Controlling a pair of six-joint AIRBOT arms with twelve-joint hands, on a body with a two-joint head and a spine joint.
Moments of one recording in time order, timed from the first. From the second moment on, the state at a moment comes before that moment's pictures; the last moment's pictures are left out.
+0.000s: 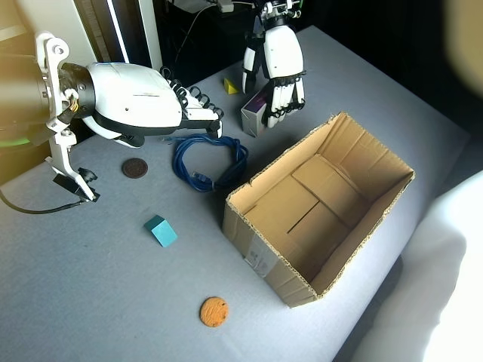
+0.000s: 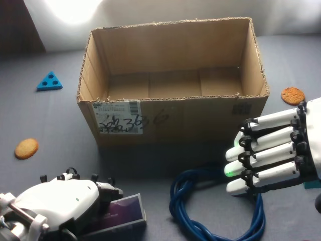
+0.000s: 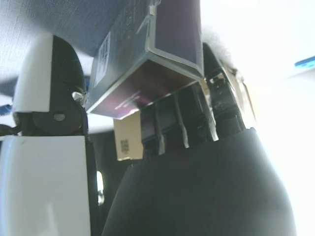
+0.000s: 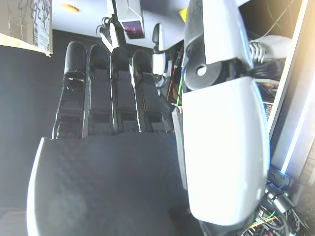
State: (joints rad) left arm 0.60 -0.86 0.44 -1.25 -0.84 1.71; right arm -0.27 -0.69 0.90 -1.33 0.79 -0.03
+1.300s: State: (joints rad) left arm 0.62 -0.71 0.53 -1.07 -0.79 1.62; right arm -0.27 -0.69 0.90 -1.33 0.79 -0.05
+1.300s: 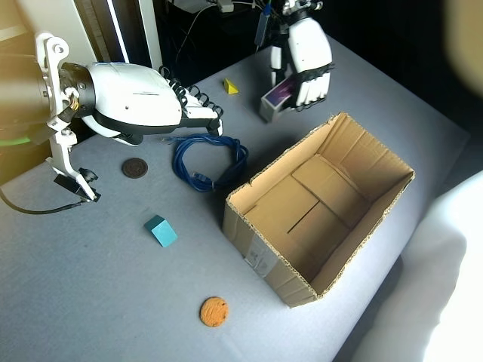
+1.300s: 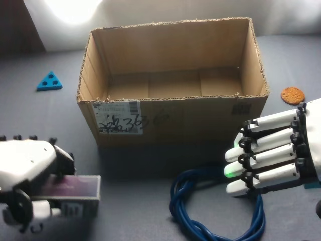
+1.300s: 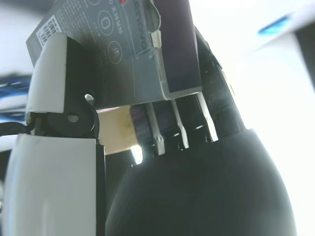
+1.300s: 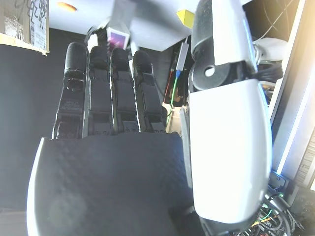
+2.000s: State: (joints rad) left arm 0.51 -0.64 0.63 -0.94 -0.68 1.57; right arm -0.27 -0.69 0.90 -1.33 0.79 -0.05
